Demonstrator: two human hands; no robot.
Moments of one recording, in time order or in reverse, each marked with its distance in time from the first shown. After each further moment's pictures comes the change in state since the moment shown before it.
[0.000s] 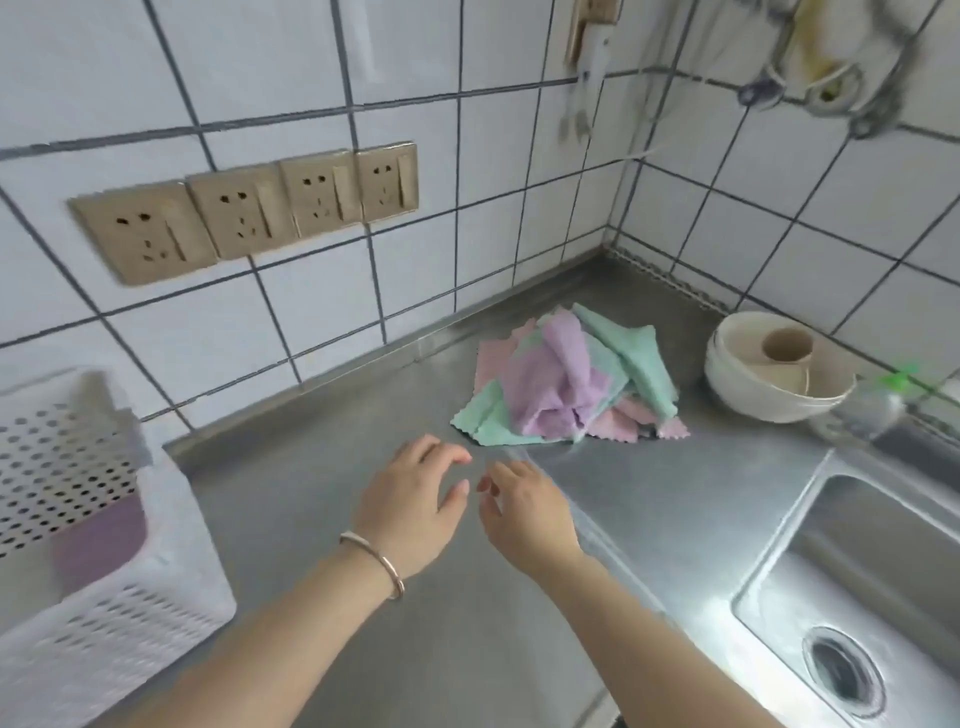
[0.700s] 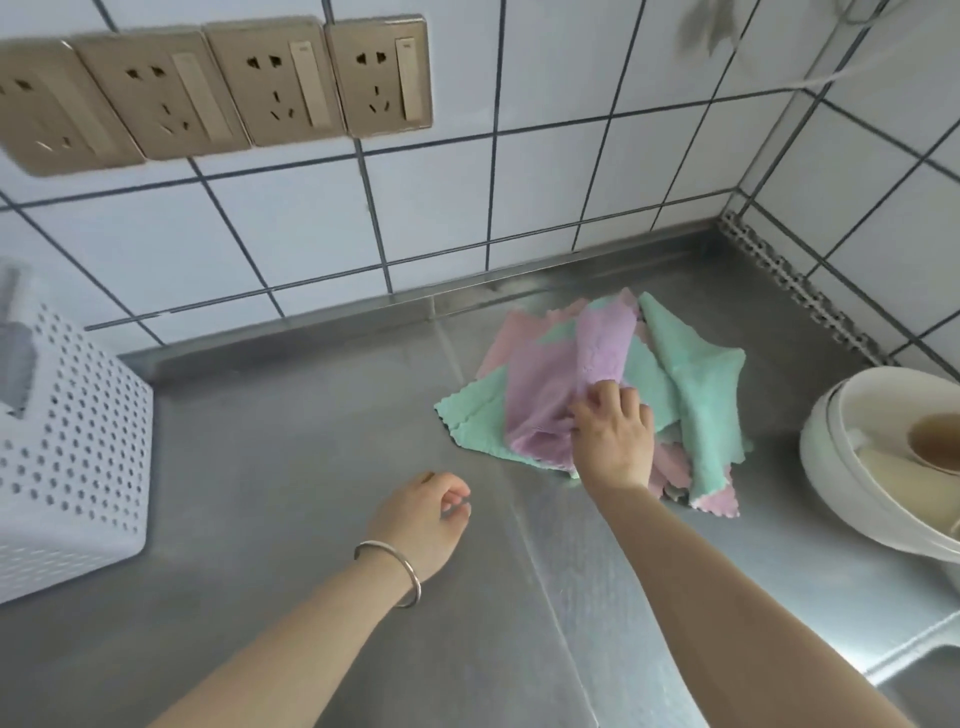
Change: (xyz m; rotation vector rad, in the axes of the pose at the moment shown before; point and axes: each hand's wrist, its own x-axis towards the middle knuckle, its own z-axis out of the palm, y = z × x) left_hand 0.070 0.024 0.152 -0.148 -0.238 -0.692; right_hand 0.144 0.195 -0.013 -0.445 -0.075 -0.095
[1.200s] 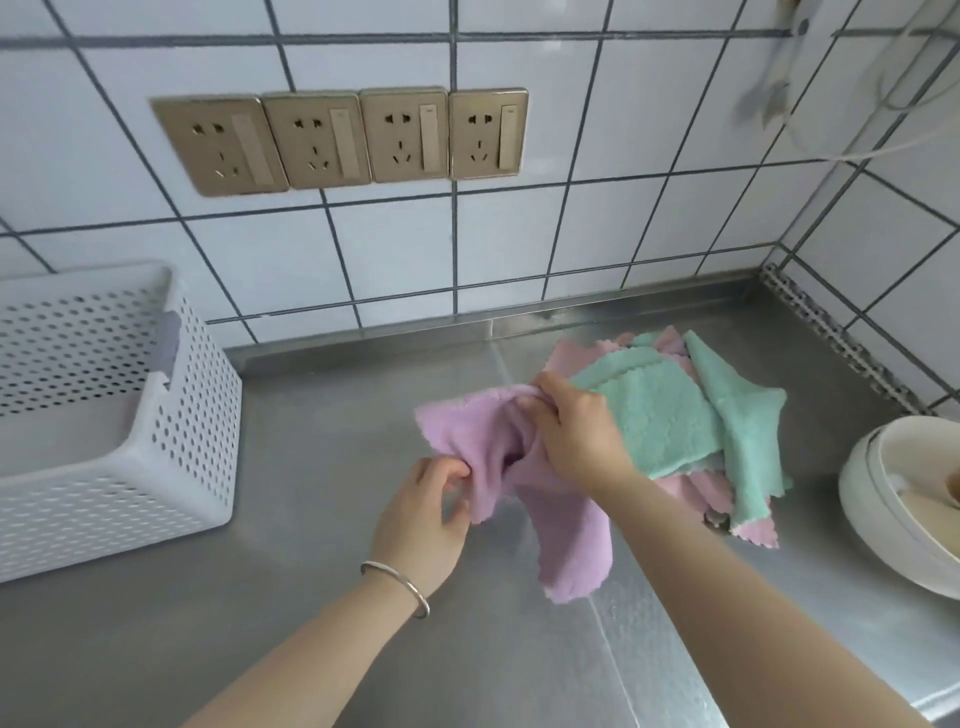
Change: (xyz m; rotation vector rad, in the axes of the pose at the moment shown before) left_hand -0.044 -0.017 -0.041 -0.210 0.321 0.079; right_hand 0.000 -0.090 -0.091 0.721 -0.145 -0.183
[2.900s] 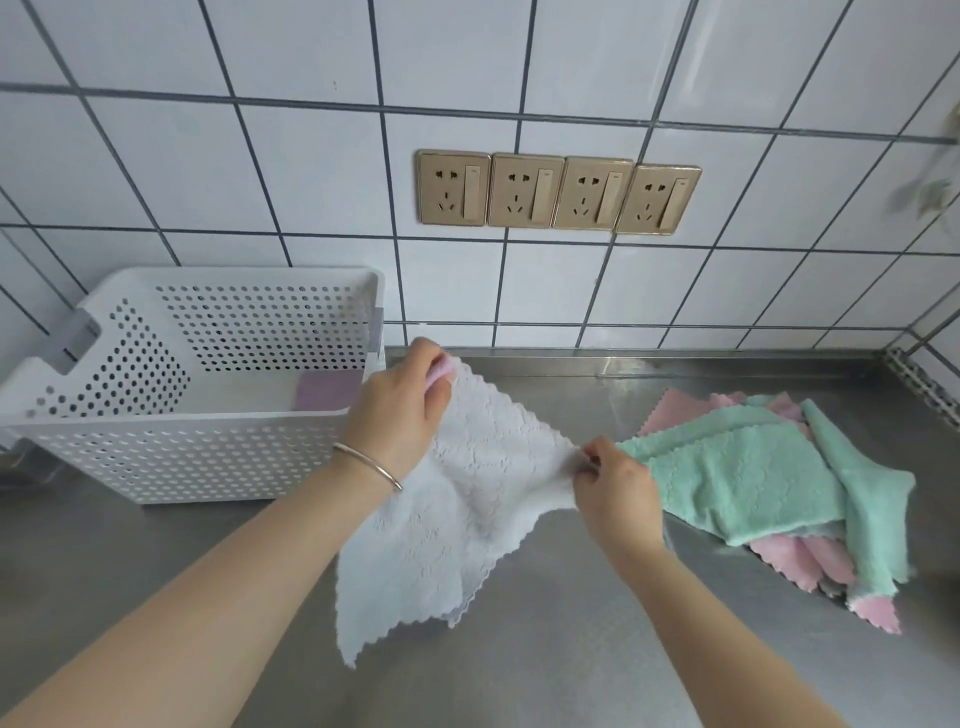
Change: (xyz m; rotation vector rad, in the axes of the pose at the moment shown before) left_hand -0.014 -0.023 -0.197 0.277 0.534 0.375; right_hand -0.044 -0.091 0.086 -0.224 0.108 0.139
